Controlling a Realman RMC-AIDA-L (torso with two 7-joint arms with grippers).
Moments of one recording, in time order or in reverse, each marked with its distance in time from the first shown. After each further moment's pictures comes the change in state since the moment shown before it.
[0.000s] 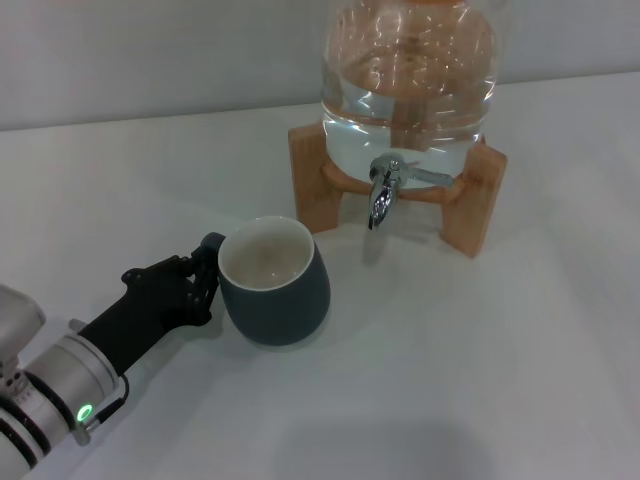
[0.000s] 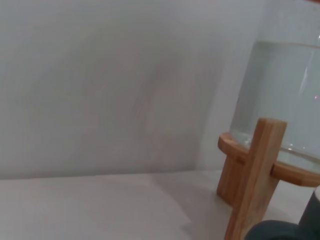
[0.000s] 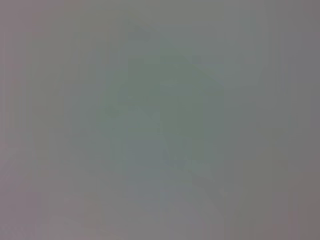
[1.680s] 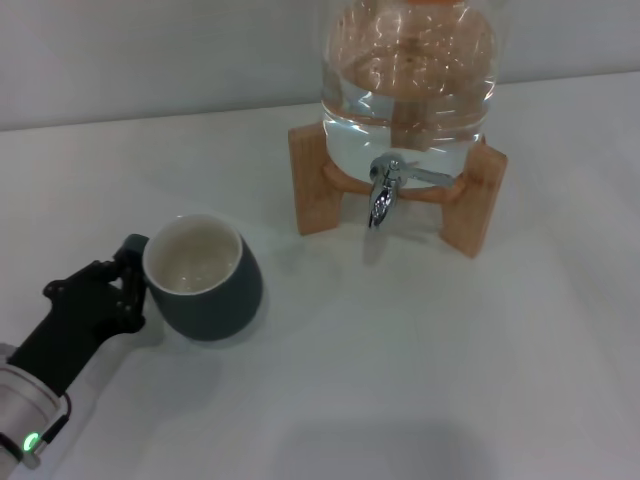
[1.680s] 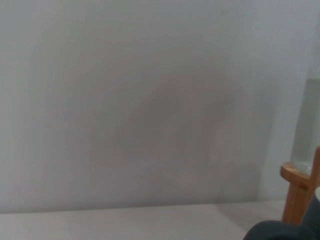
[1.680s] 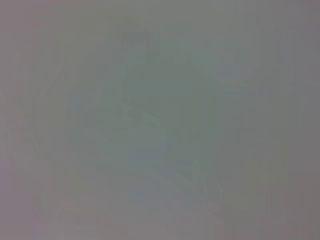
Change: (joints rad) left arm 0.107 -0.002 0.006 0.035 -0.161 -0.112 0.153; right arm 0.003 -0.002 0.005 -0.005 0.003 0.000 0.009
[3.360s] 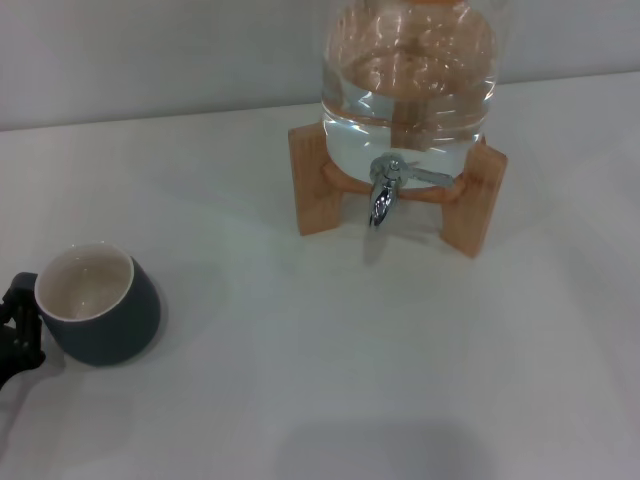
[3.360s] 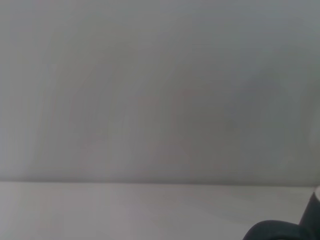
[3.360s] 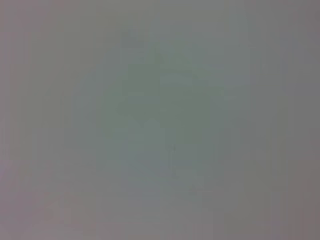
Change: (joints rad) left arm 0.112 0.003 0.000 0.104 -0.133 -0.013 0.010; right arm 0.001 0.000 0.009 -0.006 0.009 0.000 0.002
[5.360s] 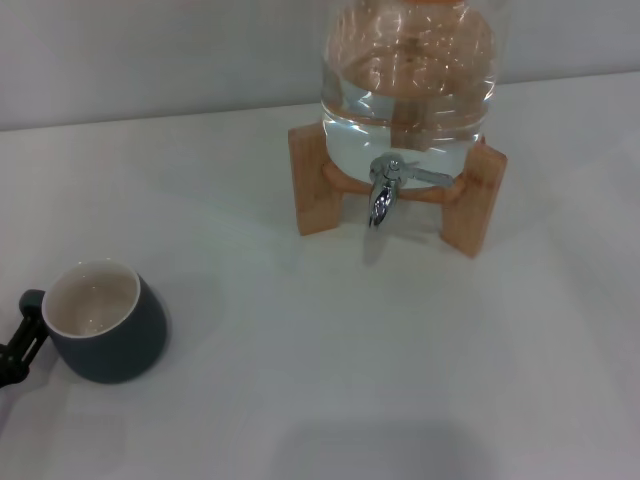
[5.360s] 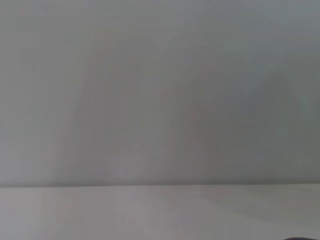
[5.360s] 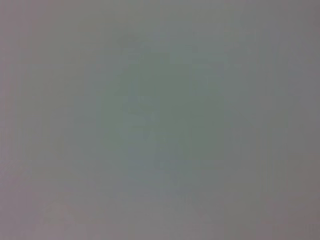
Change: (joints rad) left arm 0.040 -0.002 -0.011 -0.020 -0.043 -0.021 0.093; right arm 0.000 -0.001 0.000 0.000 0.000 0.006 0.000
